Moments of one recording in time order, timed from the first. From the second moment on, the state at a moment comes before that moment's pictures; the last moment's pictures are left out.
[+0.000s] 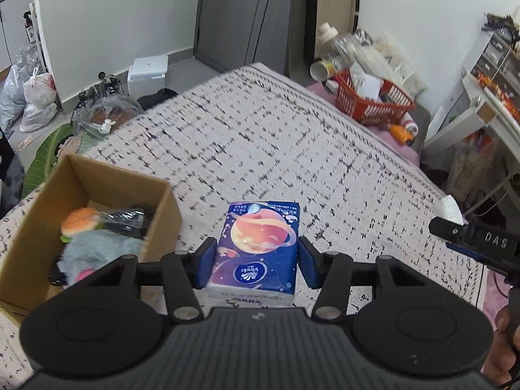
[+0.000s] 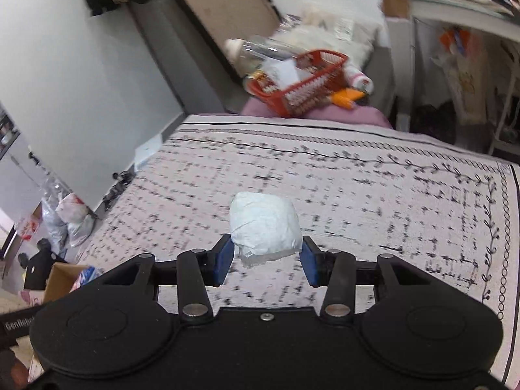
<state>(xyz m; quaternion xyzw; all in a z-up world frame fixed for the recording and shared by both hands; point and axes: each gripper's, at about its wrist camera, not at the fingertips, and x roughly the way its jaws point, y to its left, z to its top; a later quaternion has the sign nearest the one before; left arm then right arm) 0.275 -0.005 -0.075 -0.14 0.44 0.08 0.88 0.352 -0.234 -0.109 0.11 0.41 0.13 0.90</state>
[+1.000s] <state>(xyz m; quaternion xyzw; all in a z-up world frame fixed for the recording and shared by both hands) 0.190 0.149 -0.048 -0.18 0.41 0.14 0.88 0.269 -0.081 -0.061 0.02 0.35 0.26 0.90</state>
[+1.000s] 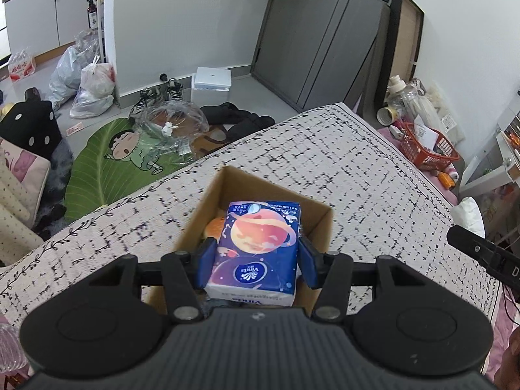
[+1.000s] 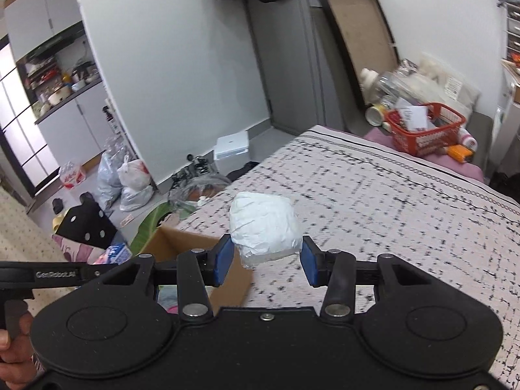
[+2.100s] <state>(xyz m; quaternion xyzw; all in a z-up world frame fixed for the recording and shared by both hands) 0.153 0.212 -0.050 -0.21 0.43 0.16 0.86 0.223 0.015 -0.090 -0.03 0.42 0.33 0.85</state>
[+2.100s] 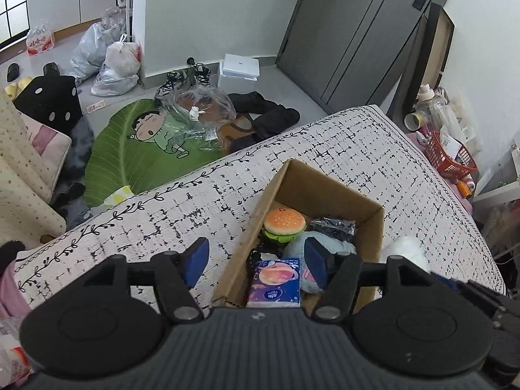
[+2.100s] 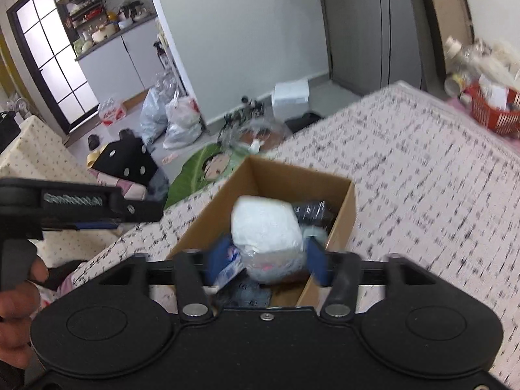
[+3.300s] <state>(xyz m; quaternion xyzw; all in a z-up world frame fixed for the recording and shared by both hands) 0.088 0.129 0.004 -0.13 0.41 0.13 0.89 0.182 -0.112 -0.021 0.03 0.38 0.25 0.89</state>
